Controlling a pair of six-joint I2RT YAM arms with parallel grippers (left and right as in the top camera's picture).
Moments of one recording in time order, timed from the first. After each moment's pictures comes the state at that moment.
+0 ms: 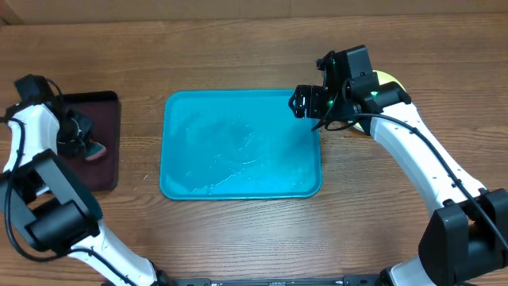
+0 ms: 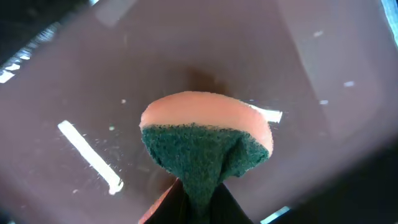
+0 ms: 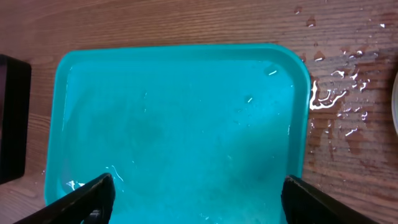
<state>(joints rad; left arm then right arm) 0.54 2.02 1.51 -0.83 -0.03 -0.50 0.30 1.70 1.36 -0.66 -0.29 0.36</state>
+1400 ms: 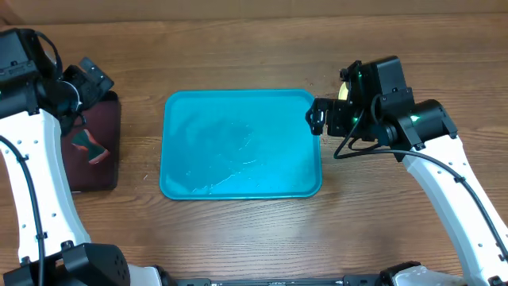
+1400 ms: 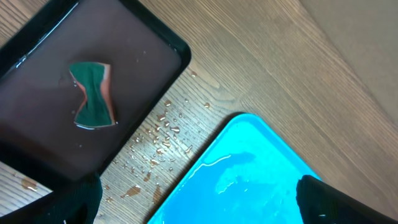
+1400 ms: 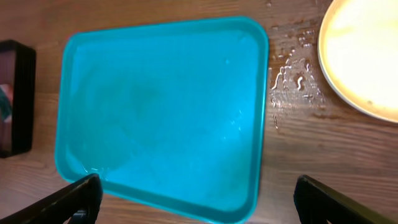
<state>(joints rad) 0.35 1.61 1.71 -1.13 0.10 -0.49 0.30 1.43 1.36 -0.95 -0.22 0.36</state>
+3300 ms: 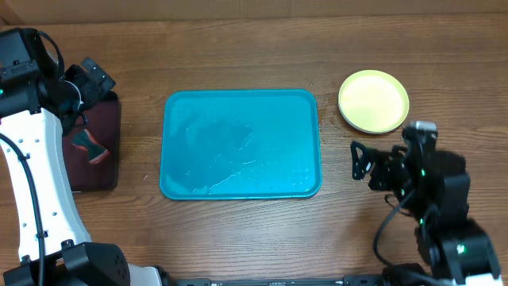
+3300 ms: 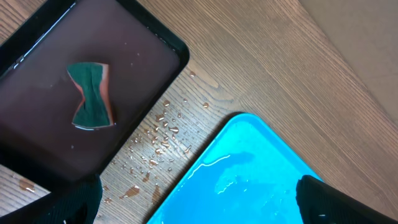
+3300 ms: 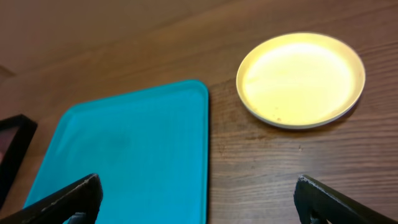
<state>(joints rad) 0.35 1.62 1.71 -1.13 0.10 -0.49 0.14 0.67 0.71 -0.58 -0.13 0.36</state>
